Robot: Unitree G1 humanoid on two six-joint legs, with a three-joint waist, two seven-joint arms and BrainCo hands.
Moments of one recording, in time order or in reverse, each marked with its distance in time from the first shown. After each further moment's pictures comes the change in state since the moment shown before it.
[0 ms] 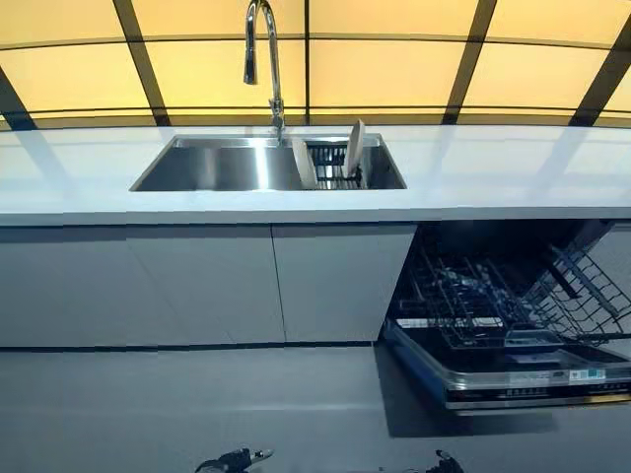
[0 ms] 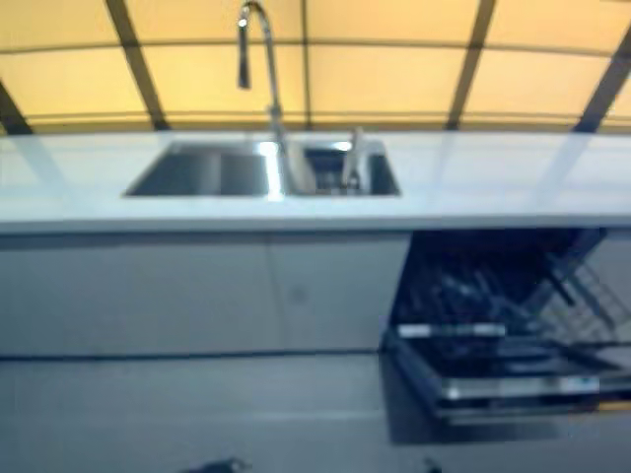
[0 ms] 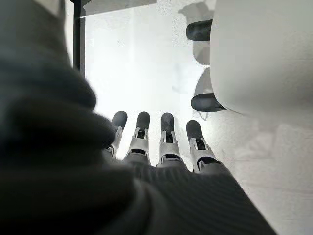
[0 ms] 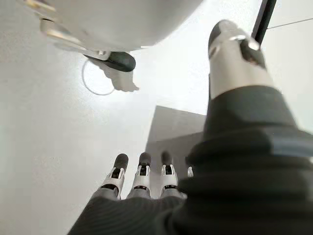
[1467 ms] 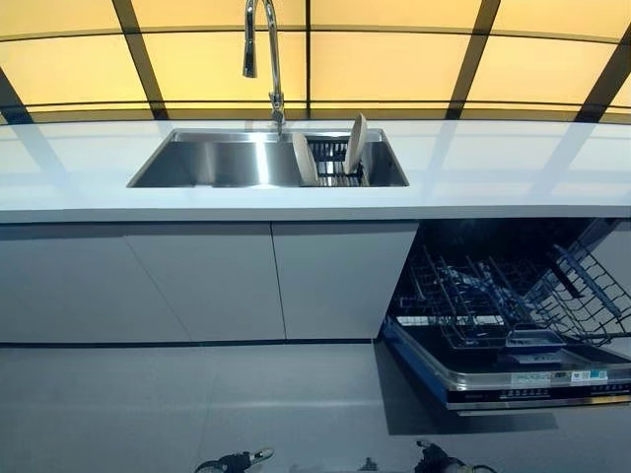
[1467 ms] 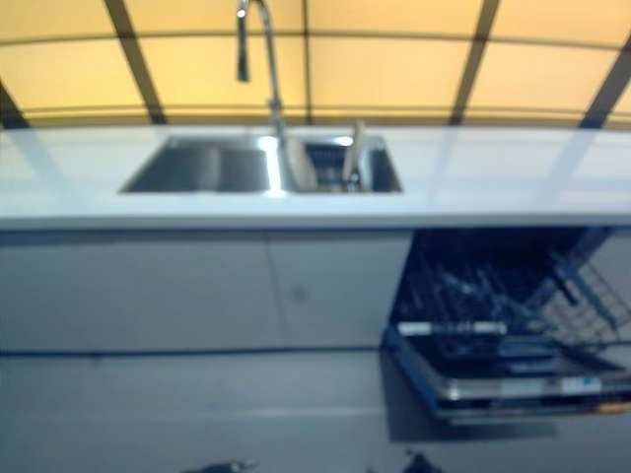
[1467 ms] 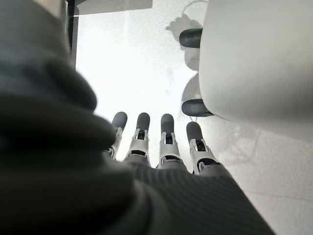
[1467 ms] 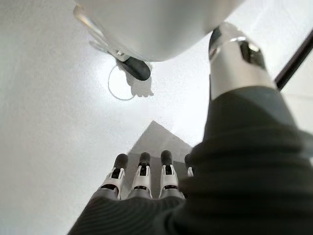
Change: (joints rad) left arm -0.011 0.006 0.005 -0.002 -0.011 0.062 -0.005; right arm -0.068 -0.016 0.137 -0.062 -0.313 0.082 0.096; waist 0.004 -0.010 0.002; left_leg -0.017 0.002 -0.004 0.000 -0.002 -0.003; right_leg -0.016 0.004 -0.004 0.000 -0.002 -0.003
